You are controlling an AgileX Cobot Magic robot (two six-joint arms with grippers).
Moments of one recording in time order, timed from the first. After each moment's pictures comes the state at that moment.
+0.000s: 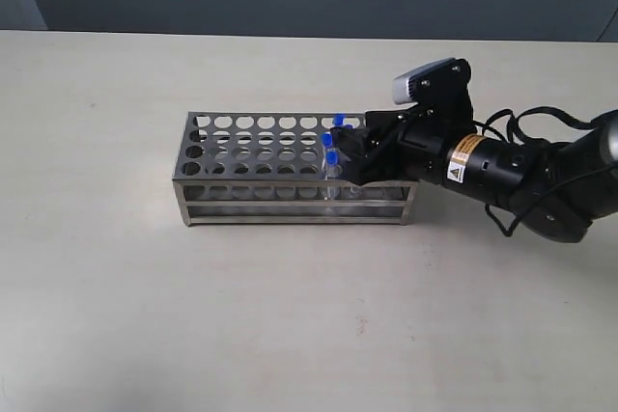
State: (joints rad) left arm 0.08 0.00 0.00 0.34 0.24 -0.35; right arm 0.35 1.94 -0.68 -0.51 -0.88 0.37
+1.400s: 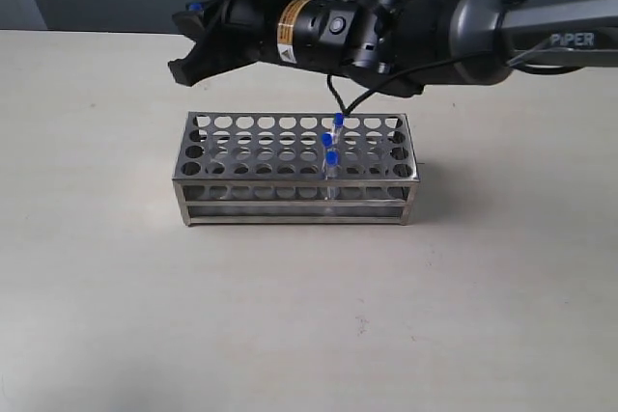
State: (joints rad) left arm 0.08 0.00 0.00 0.34 0.24 -0.35; right arm 0.66 2.02 -1.38 -0.76 -0.42 0.58
